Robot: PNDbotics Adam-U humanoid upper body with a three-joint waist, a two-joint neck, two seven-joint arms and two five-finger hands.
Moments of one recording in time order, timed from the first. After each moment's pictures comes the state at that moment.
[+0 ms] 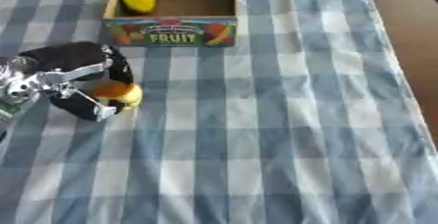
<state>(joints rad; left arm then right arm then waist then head) -0.81 0.55 -0.52 -1.67 -0.69 0.12 -0.62 -0.34 -0.85 -0.09 -1.98 -0.11 -0.12 -0.19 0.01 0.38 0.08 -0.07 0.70</state>
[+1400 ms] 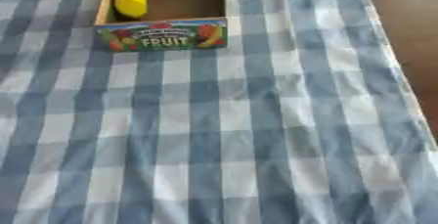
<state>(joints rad) -1.11 0.55 -0.29 -1.52 -0.82 0.05 -0.28 -0.49 -0.85 -0.06 -1.98 -0.16 -0.16 -0.17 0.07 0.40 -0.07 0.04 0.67</state>
